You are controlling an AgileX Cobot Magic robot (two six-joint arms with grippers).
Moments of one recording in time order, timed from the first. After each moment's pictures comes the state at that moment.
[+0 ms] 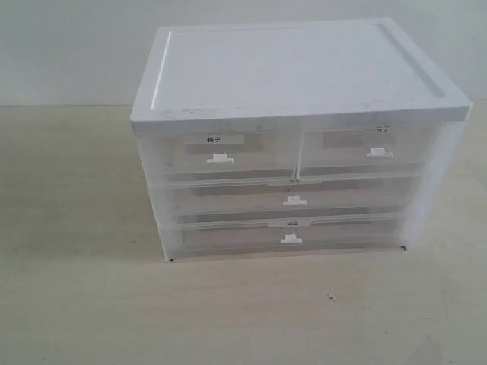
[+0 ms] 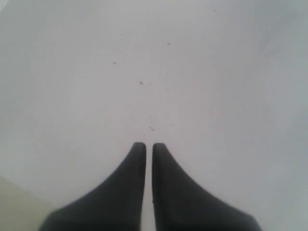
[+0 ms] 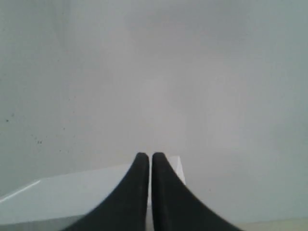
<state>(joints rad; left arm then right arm) 0.06 0.00 0.00 -0.18 -0.28 -0.42 0.03 0.01 0.00 -0.37 -0.35 0.61</state>
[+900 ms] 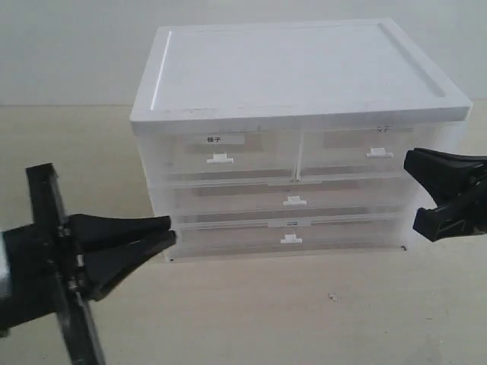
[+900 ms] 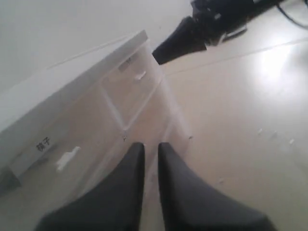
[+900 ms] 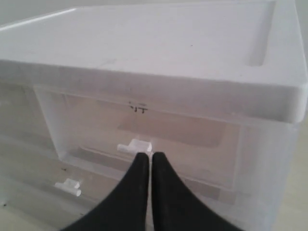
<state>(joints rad) -0.37 1.41 -0.17 0.78 -1.21 0.14 0.03 1.25 -0.20 -0.65 -0.94 0.45</state>
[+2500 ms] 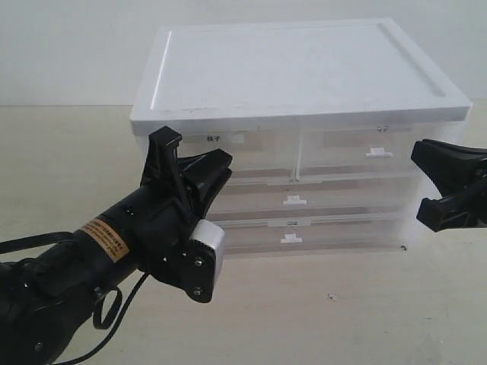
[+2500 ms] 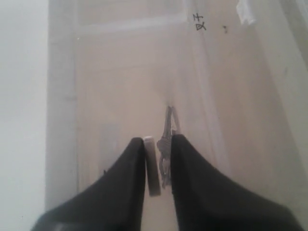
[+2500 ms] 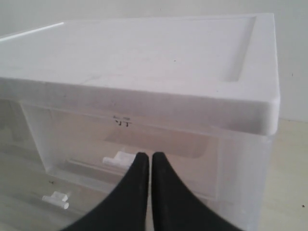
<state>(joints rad) -0.78 1.81 -0.48 -0.16 -1.22 1.71 0.03 1.25 -0.20 -0.60 -0.95 0.42</state>
